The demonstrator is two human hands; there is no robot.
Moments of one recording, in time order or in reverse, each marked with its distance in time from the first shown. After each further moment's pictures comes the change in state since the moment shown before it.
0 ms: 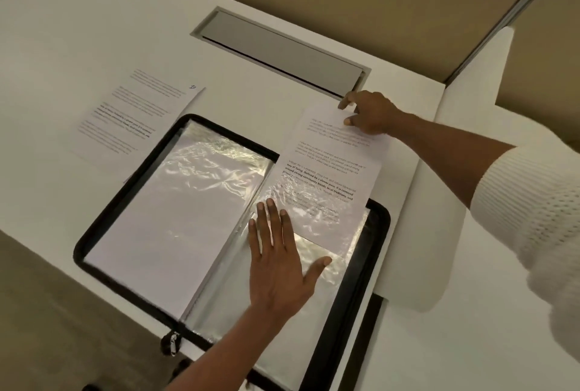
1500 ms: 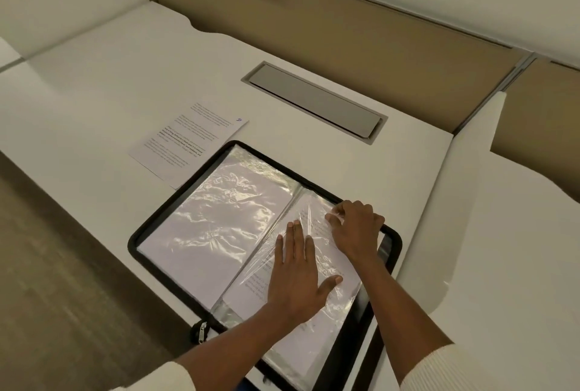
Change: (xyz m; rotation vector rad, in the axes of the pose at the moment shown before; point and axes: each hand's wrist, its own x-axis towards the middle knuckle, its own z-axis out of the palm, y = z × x) left_hand -0.009 -0.013 0.005 0.121 0.098 0.050; right_hand -0.151 -0.077 0.158 0.076 0.419 0.172
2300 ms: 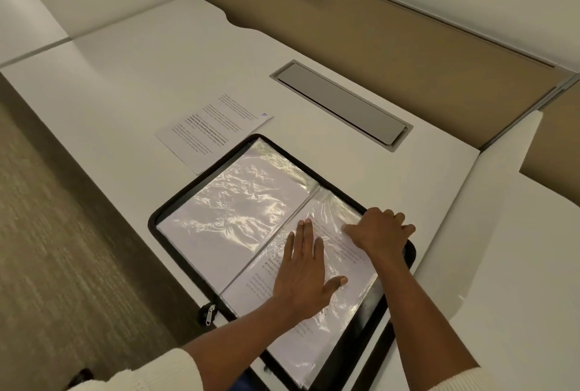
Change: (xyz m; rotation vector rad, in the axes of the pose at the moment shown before) left_hand -0.005 -0.007 0.002 -0.087 -0.040 -0.026; right_hand 0.003 -0.025 -0.048 -0.393 -0.332 0.169
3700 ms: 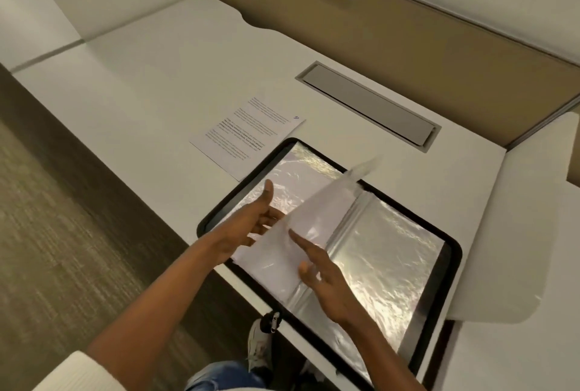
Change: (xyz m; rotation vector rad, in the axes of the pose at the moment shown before) left_hand 0.018 -0.207 -0.198 -1.091 -0.521 -0.505; right_hand -0.163 -0.140 0.054 0.995 -0.363 -0.528
